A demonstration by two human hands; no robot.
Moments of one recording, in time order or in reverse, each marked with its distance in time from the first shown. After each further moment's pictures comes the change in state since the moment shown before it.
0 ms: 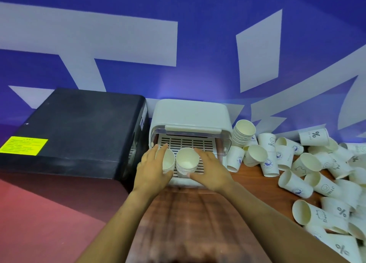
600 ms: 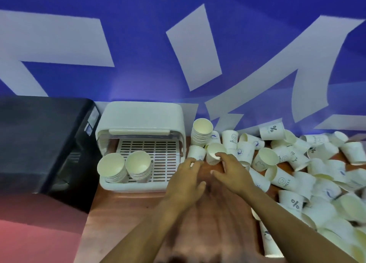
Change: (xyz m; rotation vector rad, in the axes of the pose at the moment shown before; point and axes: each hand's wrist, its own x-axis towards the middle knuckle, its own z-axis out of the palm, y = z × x) left_hand -0.004 0.186 0.100 -0.134 -0.157 0.297; right_hand -0.052 0.156 -0.090 0.019 0.186 0.179
